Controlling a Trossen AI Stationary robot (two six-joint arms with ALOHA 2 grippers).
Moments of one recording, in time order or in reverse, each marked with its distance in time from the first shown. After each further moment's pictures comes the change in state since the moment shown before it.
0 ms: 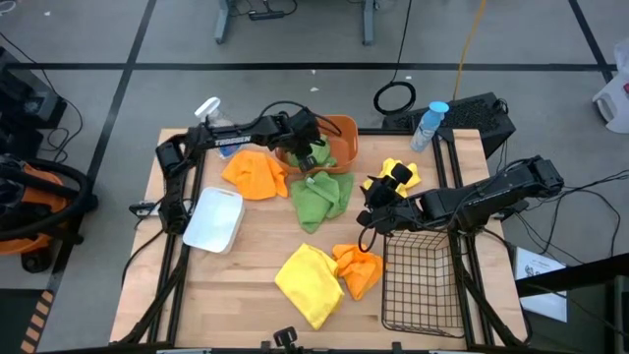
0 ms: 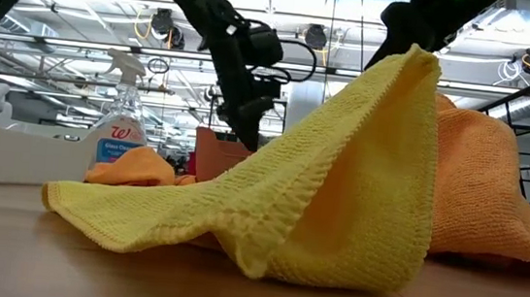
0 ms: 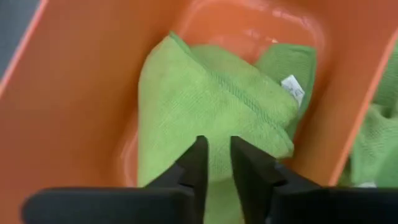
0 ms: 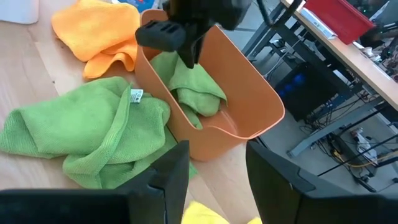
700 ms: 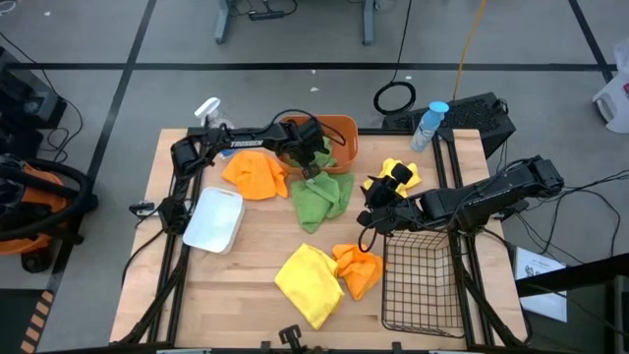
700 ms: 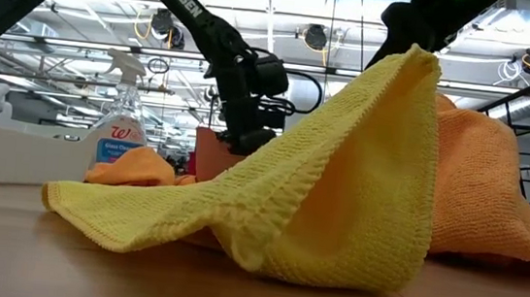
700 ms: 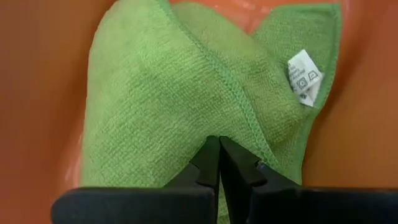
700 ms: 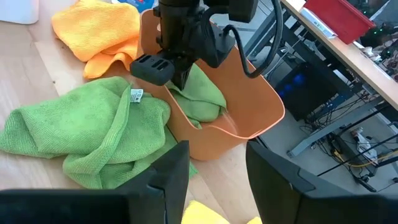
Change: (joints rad) left arm 0.003 0.118 0.001 0.044 0.034 -0.003; right arm 0.000 0.000 0.000 -0.001 0.000 0.003
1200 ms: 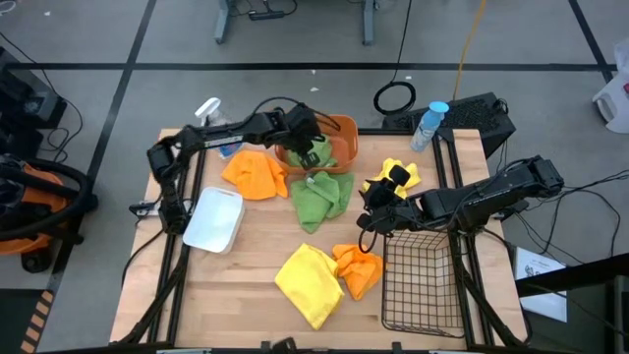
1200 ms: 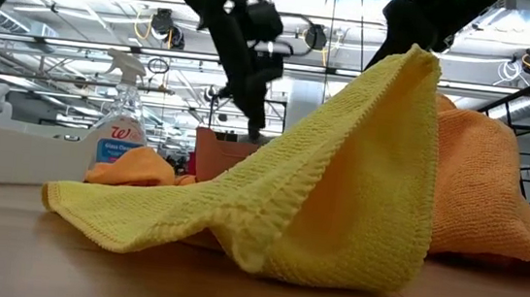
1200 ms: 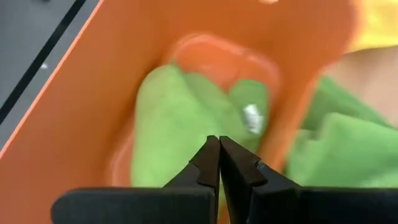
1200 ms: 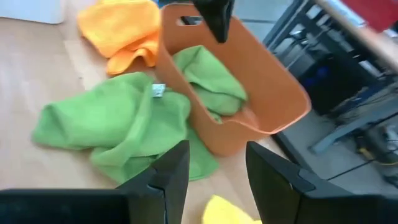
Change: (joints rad) left arm -0.041 -0.218 0.026 -0.081 0.015 -0.096; right arm 0.000 0.000 0.000 0.008 -0.096 0.027
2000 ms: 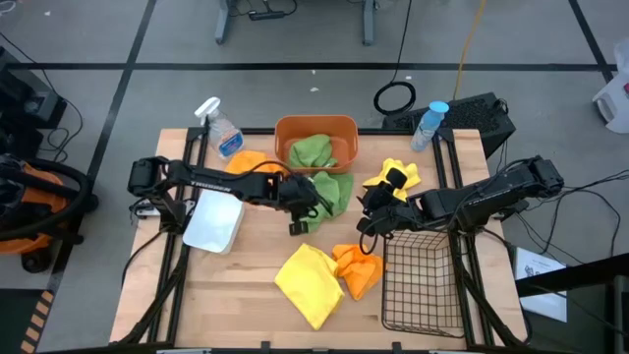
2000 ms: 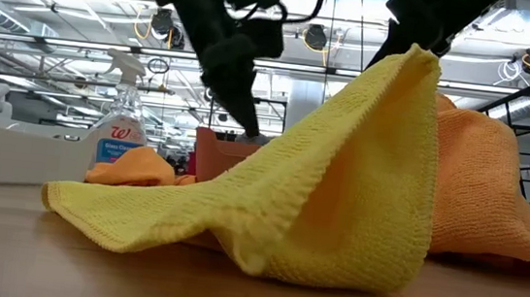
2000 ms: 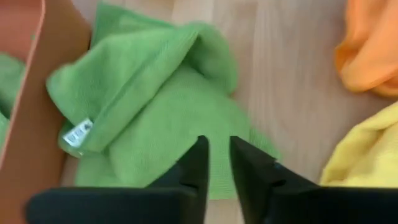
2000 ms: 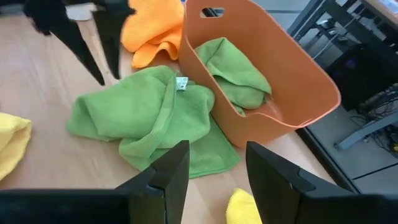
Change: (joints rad) left arm -0.413 -0.139 -0.383 0.210 -0.038 -0.058; right arm 0.002 0.000 0.000 0.004 -0.090 0.021
